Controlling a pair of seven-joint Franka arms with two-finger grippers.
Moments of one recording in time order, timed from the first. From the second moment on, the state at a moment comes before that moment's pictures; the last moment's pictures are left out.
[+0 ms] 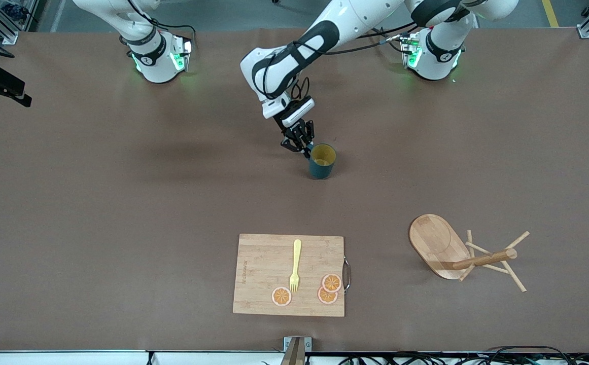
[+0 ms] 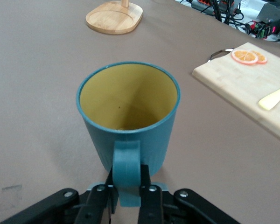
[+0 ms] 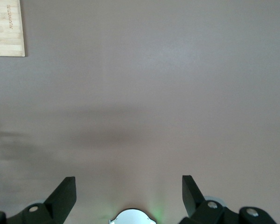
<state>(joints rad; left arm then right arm) -0.81 0.78 -0.48 -1.60 1.10 1.68 -2.63 -0.01 -0.10 -0.07 -1.57 0.00 1.40 -0.07</state>
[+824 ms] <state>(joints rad) -0.32 0.33 -0.48 -1.49 0.32 1.85 -1.93 -0.01 -0.10 -0.07 -1.57 -0.01 1.40 -0.07</state>
